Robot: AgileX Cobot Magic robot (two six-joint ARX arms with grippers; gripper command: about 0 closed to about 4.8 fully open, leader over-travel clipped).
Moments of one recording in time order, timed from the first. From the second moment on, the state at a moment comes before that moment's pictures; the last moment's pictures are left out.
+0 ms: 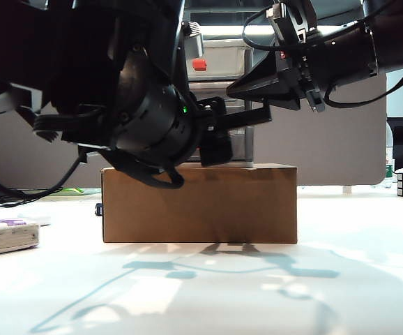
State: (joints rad) left arm -1.07 1.76 0.61 1.00 -0.84 -0.27; right arm 0.35 1.48 0.73 0.57 -0.66 0.23
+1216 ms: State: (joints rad) left arm -1.05 1.76 0.63 1.01 -0.83 -0.21; right arm 0.36 1.48 0.73 0.56 -0.66 0.23
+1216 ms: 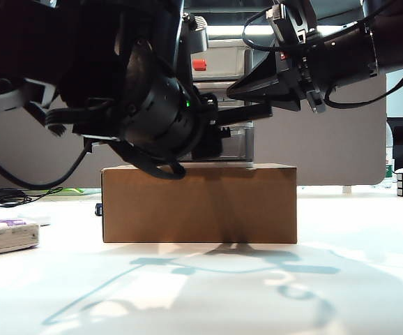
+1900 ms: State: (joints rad) left arm -1.18 1.76 0.63 0.98 -0.97 -0.21; right arm 0.36 1.48 0.73 0.56 -0.66 0.23
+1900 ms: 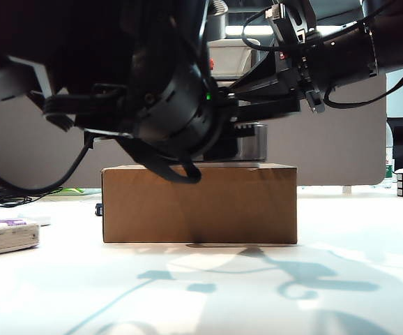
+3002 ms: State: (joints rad) left arm -1.42 1.57 0.63 0.60 -1.10 -0.35; right arm 0.36 1.48 0.73 0.56 -0.66 0.23
